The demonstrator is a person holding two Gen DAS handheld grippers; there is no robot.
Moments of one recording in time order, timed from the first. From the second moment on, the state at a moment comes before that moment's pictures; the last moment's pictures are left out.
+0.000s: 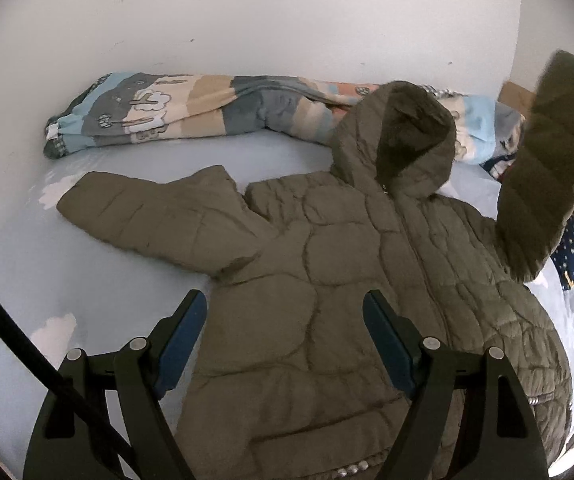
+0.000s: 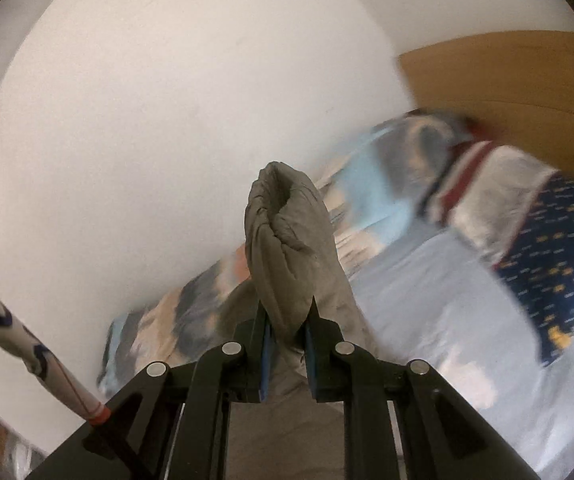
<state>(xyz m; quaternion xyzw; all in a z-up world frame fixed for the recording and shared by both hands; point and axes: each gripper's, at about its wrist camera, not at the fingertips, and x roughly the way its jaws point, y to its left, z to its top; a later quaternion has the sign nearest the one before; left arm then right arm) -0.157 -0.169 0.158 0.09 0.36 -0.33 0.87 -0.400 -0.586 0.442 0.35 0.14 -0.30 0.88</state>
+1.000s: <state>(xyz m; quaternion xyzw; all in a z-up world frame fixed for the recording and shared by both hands) -0.136 -0.145 0.171 0.04 0.40 -0.31 0.86 -0.224 -0.395 0.239 0.30 0.36 -0.14 0.87</state>
